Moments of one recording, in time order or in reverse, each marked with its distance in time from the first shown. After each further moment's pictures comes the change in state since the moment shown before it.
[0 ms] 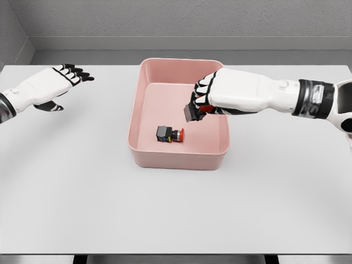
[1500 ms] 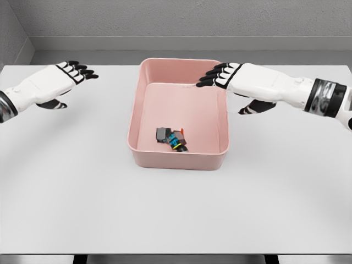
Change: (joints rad) left arm 0.009 0.011 0.002 -0.066 0.018 0.000 0.017; right arm 0.075 -0.029 -0.083 0.075 0.036 0.130 0.000
